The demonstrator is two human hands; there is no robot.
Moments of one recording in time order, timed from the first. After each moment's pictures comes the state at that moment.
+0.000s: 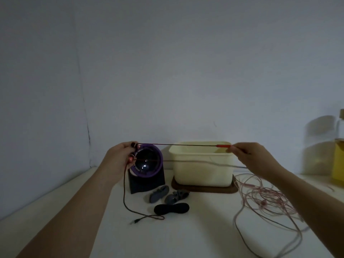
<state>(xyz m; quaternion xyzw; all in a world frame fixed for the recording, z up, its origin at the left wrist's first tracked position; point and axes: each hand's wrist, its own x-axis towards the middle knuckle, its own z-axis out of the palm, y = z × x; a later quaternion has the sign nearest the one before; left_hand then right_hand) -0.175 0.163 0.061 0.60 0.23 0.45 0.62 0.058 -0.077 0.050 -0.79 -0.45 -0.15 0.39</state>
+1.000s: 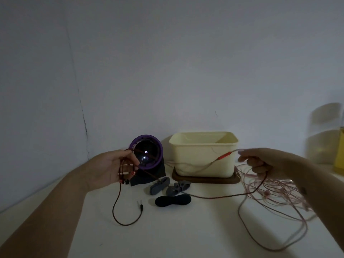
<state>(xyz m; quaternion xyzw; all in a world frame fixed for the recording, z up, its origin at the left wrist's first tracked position) -0.215 0.178 0.047 0.69 0.21 0.18 0.67 0.097 -0.081 0.027 -0.70 -0.27 0.35 0.55</state>
